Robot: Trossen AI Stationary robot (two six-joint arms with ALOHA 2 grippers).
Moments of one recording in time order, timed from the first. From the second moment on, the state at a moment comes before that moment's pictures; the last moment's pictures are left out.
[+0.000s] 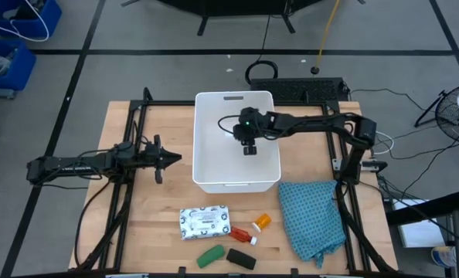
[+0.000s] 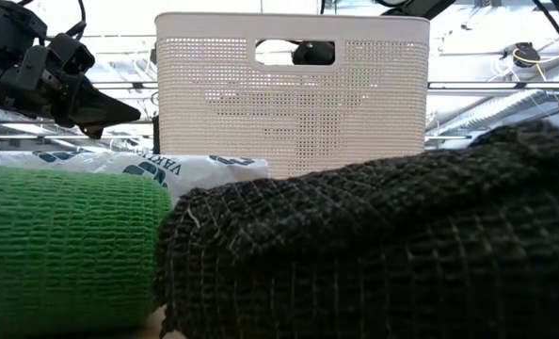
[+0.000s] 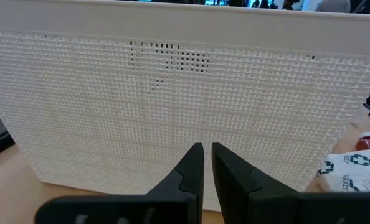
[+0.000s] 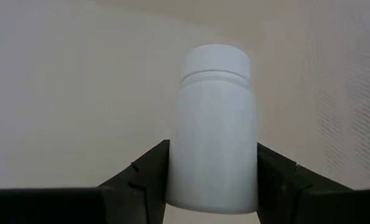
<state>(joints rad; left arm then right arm) 0.15 0.27 0.01 0.13 0.02 -0.06 -0.32 1.79 1.22 -0.29 0.08 -0.51</state>
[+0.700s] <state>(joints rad) 0.15 0.27 0.01 0.13 0.00 -0.03 -0.30 1.89 1.65 -0.50 -0.03 -0.54</state>
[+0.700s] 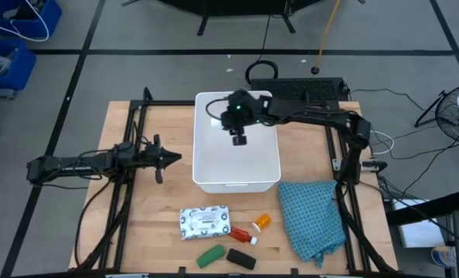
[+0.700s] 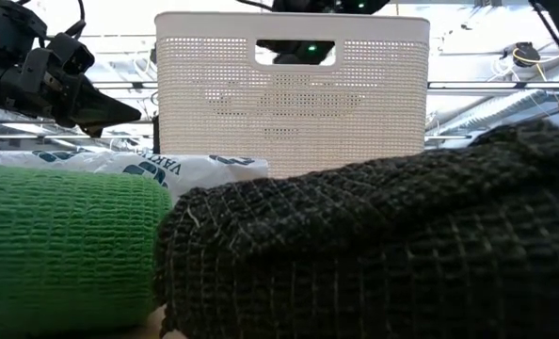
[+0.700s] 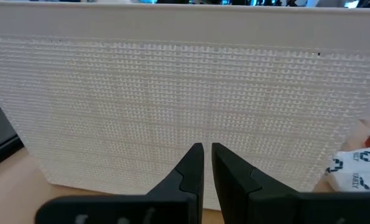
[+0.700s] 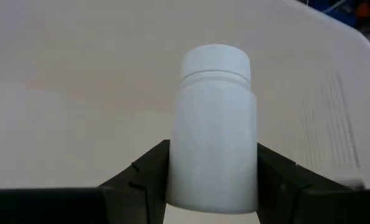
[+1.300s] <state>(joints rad) 0.15 0.27 0.01 0.12 0.00 -0.04 -0.28 2.19 1.70 -0.61 -0.03 -0.57</state>
